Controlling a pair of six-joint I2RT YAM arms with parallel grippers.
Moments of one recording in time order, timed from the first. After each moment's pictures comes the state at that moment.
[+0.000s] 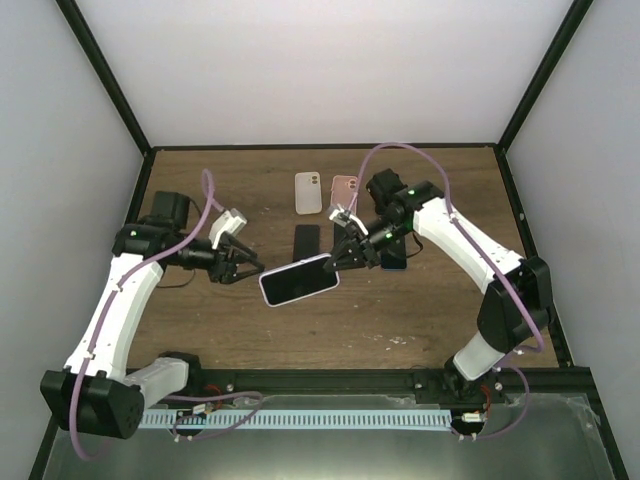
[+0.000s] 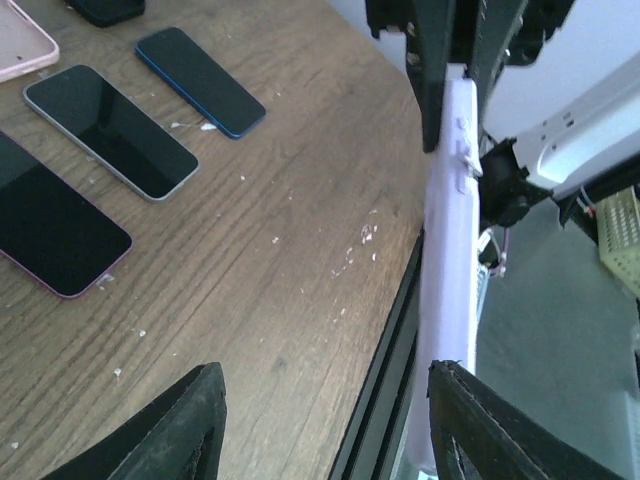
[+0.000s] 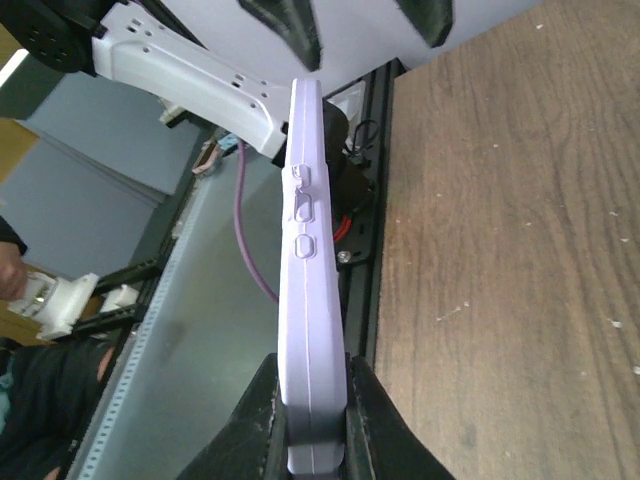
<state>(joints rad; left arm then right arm) -0.15 1.11 1.12 -1.17 0.98 0.48 0.52 1.60 1.40 -1.15 -1.22 -0.71</state>
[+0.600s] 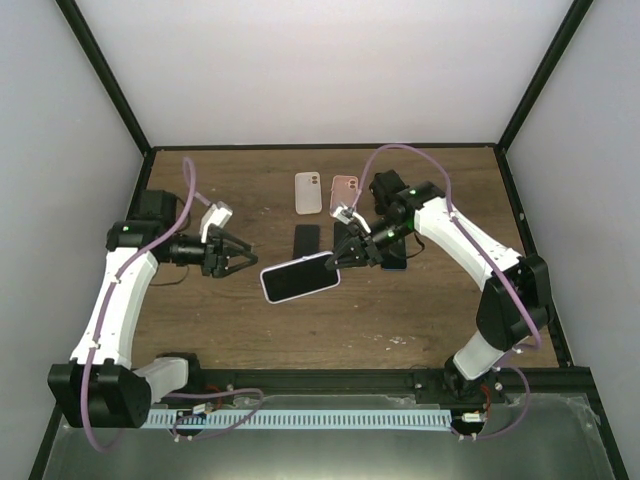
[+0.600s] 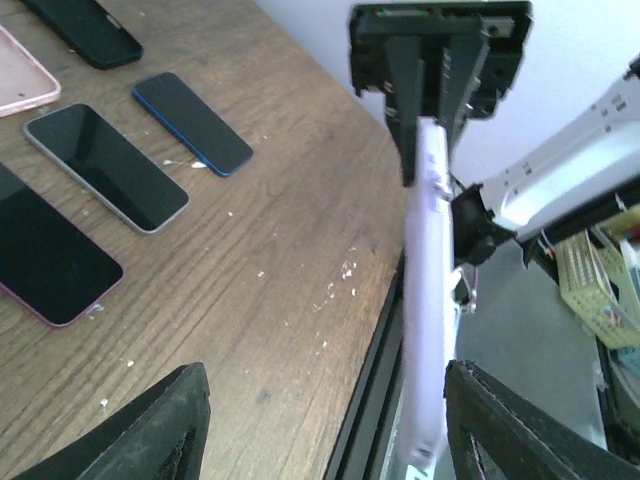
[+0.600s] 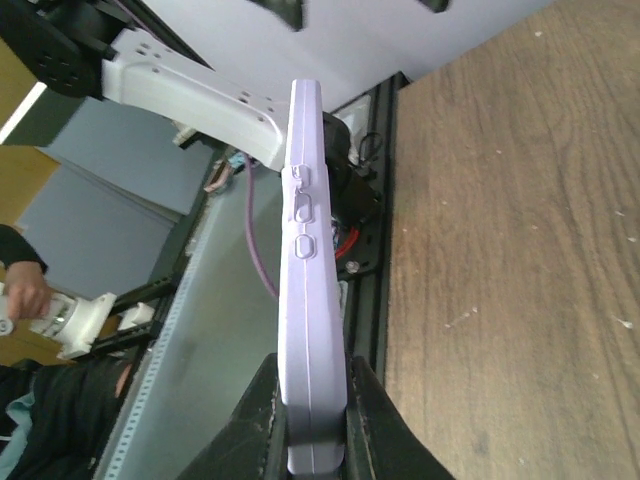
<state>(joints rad) -0.01 1.15 1.12 -1.19 1.14 0.52 0.49 1.61 1.38 -1.16 -1.30 -0.69</state>
